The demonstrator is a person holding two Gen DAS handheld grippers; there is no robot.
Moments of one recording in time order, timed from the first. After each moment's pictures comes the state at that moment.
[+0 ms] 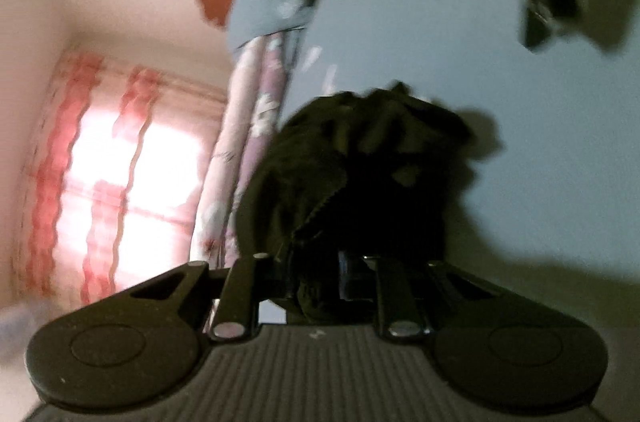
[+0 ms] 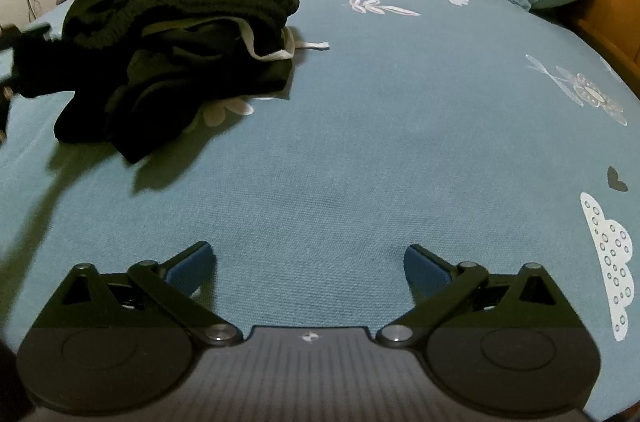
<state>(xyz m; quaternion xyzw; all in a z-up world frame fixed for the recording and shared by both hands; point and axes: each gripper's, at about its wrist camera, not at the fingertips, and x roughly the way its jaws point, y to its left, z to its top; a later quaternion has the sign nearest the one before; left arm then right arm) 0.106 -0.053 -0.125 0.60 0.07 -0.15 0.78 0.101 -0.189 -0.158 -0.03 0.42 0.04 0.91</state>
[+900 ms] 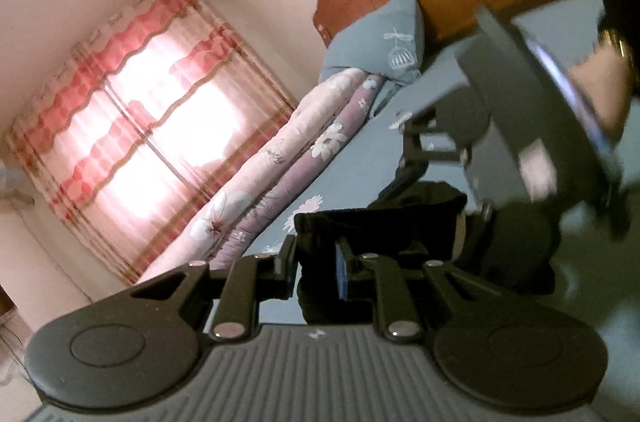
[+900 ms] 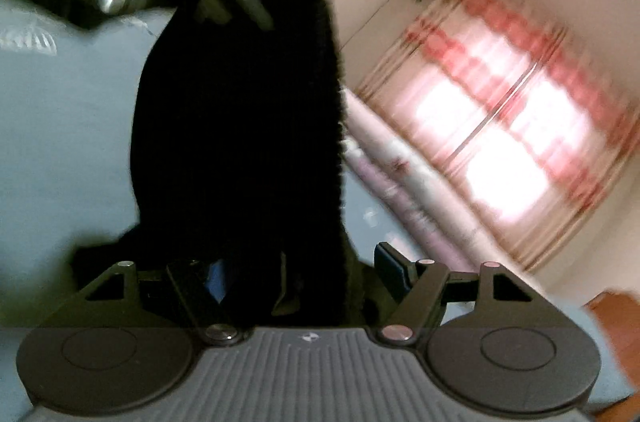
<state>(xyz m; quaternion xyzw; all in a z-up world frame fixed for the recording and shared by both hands) 0.111 -0.001 -0.011 0.38 0.07 -0.15 0.91 0.107 -0.018 -0.107 -0.39 0.05 0.22 0.89</state>
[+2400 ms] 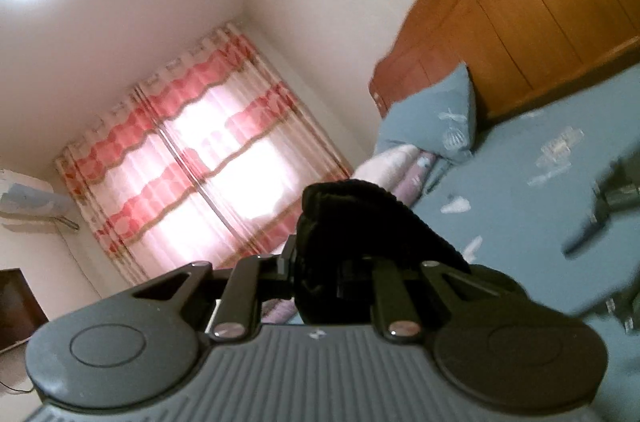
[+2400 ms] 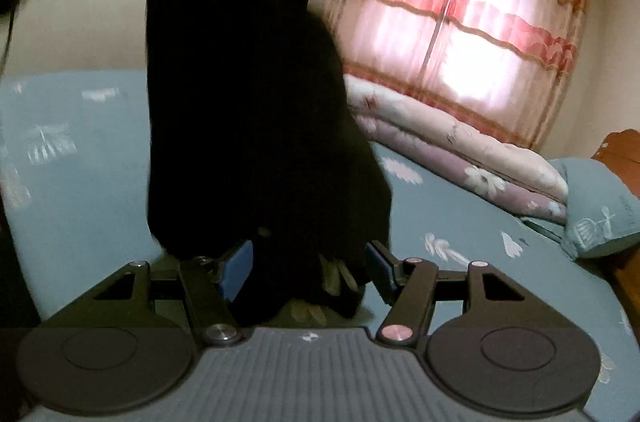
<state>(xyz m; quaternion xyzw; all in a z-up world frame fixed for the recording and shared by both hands) 0.054 -0.008 0.101 0.35 -0.04 -0.11 0.93 0.040 -0.126 -0.059 -0.20 0.17 0.20 0.95</state>
